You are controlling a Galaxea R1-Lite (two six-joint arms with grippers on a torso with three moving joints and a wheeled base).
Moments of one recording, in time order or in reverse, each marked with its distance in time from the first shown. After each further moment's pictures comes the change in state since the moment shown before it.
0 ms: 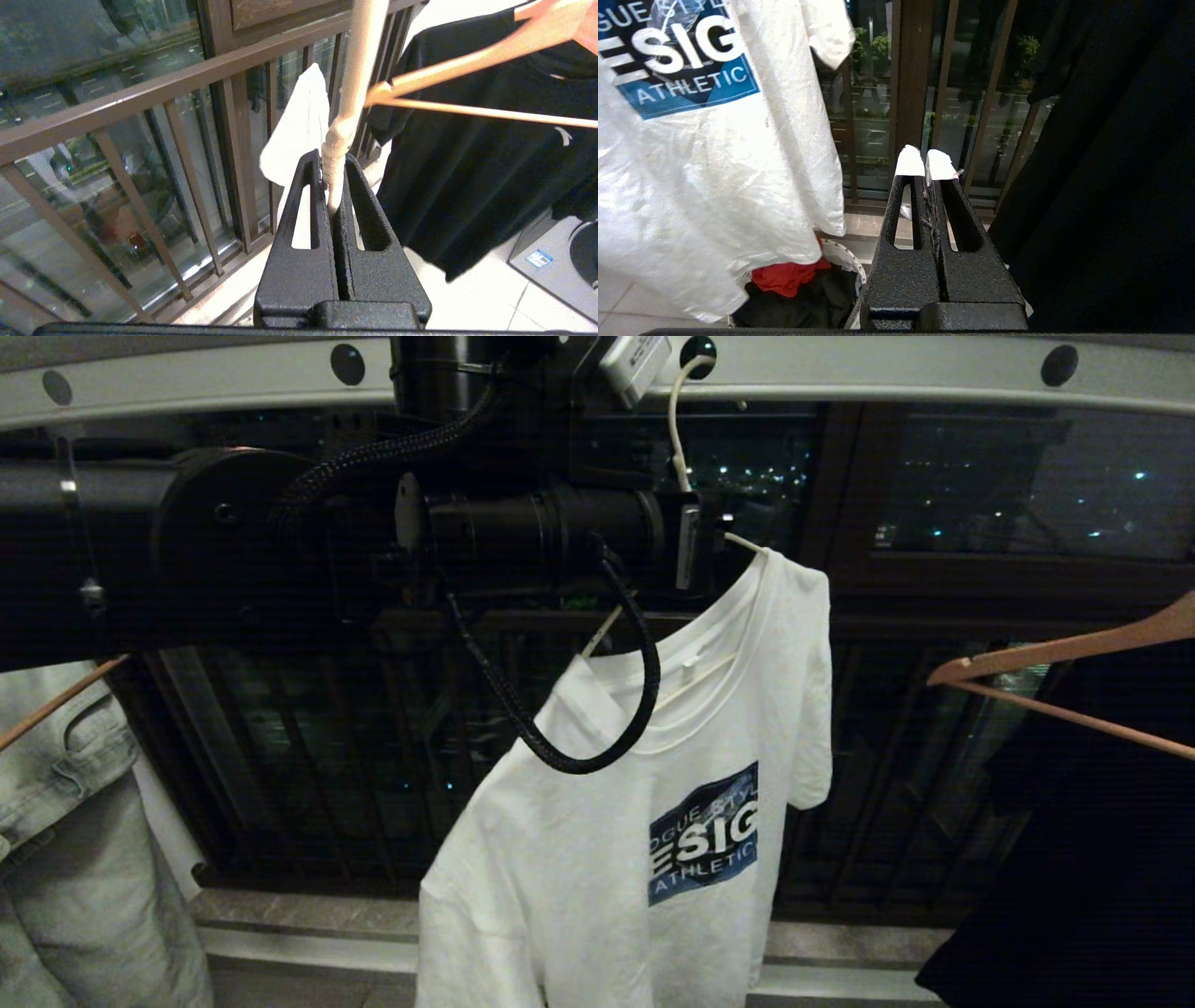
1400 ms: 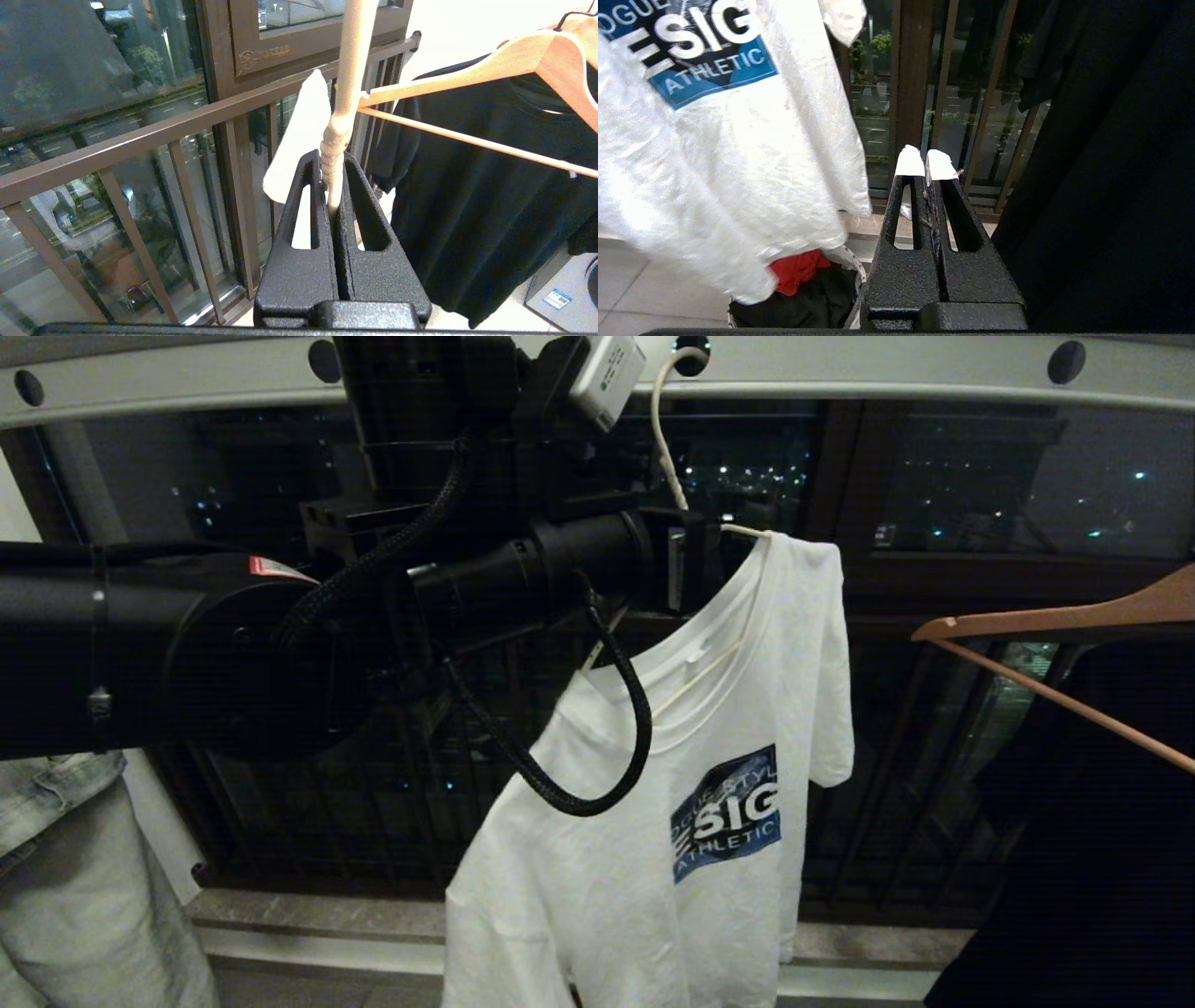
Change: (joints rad) left arm 0.000 -0.054 0.251 -0.350 0.002 0.006; right arm 0.000 0.005 0.000 0.000 0.000 0.000
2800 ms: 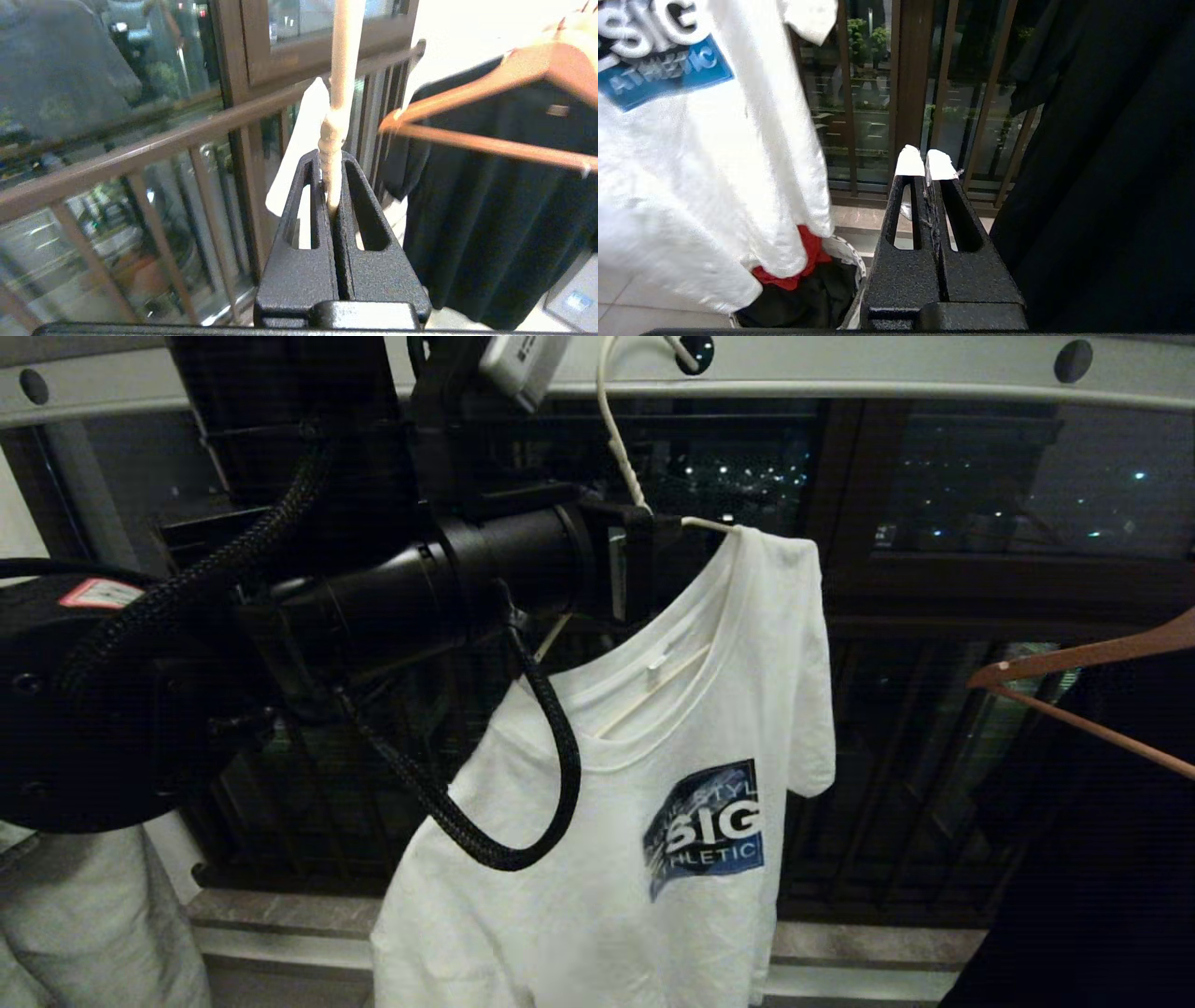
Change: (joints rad) left arm 0.000 -0.144 0.175 -0.063 0.026 0.044; right arm 0.000 0.018 0.000 0.000 0.000 0.000
